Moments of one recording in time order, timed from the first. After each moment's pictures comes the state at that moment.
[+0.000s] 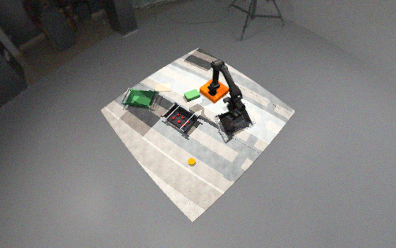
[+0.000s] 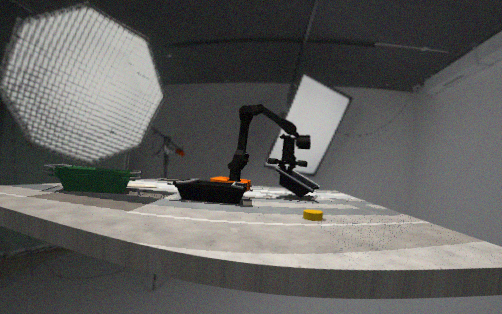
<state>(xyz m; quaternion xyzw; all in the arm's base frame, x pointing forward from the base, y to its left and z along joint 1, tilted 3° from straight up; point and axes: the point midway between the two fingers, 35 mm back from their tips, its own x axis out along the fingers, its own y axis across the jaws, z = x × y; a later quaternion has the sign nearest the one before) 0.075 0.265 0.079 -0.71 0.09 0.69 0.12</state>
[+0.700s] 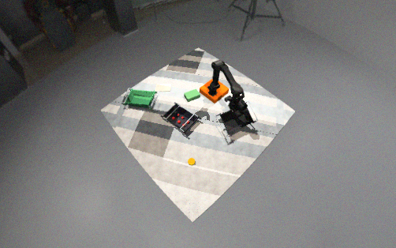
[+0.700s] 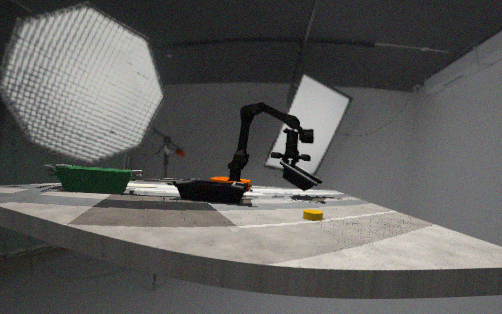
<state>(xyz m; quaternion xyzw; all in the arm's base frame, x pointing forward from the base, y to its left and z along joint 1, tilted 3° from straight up) 0.078 0.276 0.111 -0.71 0.09 0.69 0.12</state>
